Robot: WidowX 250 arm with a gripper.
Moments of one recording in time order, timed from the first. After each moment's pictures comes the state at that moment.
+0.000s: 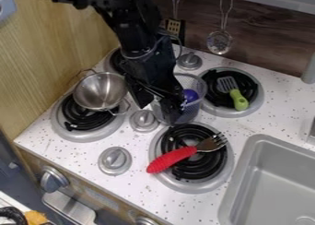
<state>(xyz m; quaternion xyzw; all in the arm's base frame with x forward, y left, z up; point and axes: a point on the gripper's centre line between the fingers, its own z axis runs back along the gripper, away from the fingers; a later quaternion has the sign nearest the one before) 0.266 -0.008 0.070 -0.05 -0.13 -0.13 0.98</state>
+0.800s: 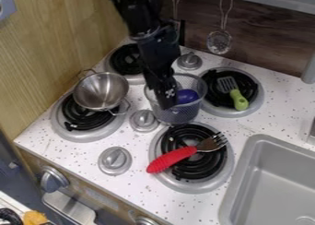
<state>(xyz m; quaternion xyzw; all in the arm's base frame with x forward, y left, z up) 0.305 0.007 0.061 -0.06 -0.10 -0.37 0.92</state>
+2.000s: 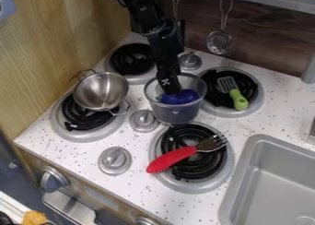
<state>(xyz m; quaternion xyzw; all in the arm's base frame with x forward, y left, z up) 0.376 0.029 0.017 -0.09 -0.15 -0.52 0.84</state>
